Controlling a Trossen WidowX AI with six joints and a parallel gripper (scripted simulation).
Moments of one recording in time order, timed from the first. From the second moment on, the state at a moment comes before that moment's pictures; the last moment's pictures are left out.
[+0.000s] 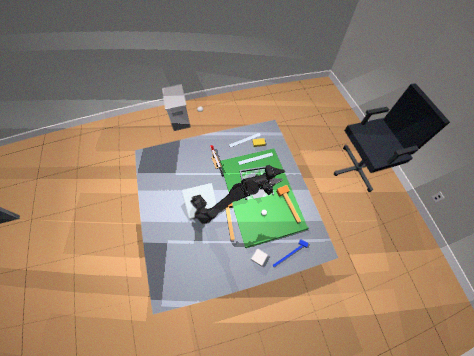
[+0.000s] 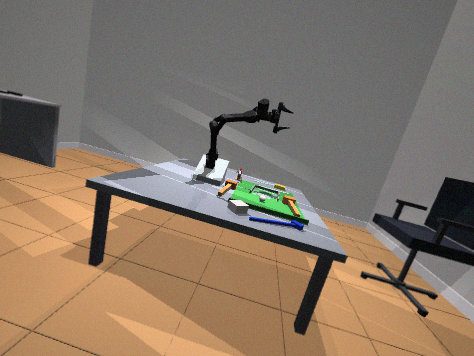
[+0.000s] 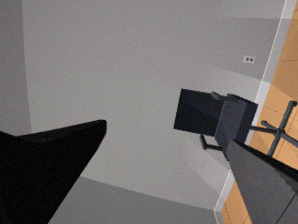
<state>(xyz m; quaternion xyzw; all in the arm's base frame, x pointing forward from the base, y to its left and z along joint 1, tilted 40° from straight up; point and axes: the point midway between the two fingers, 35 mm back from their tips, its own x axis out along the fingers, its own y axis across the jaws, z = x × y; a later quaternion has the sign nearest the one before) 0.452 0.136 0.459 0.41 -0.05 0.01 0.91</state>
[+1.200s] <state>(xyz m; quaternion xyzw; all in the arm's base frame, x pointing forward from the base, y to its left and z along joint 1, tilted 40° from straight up) 0.350 0.201 -0.027 -0.47 0.52 0.24 0.68</state>
